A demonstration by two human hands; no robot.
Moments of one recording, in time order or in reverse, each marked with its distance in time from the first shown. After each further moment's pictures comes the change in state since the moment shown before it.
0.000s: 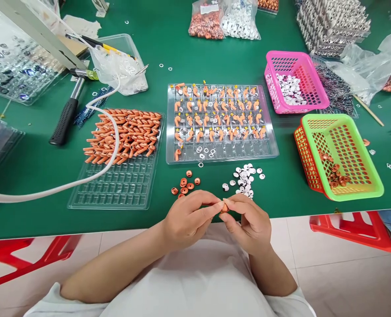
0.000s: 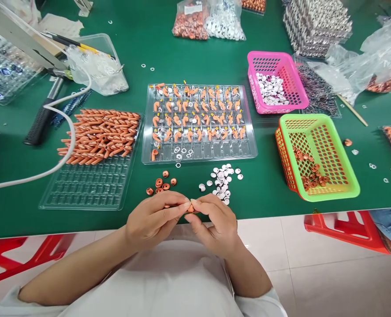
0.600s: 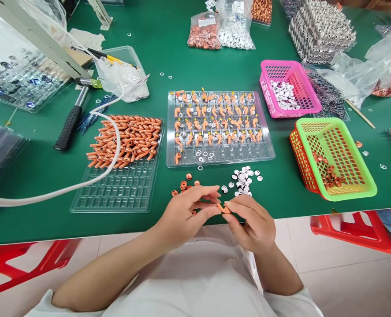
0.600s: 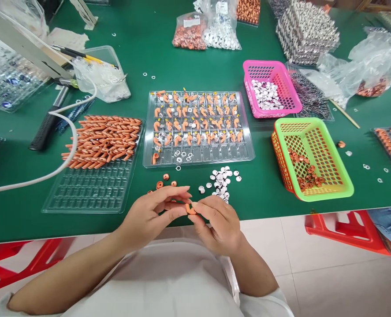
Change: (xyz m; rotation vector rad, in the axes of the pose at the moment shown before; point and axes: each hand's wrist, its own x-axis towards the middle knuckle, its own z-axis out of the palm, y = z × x) left_hand 0.016 0.014 -0.011 -0.476 -0.091 -0.712; right_hand 0.014 -0.004 -0.009 -0.179 0.002 -0.255
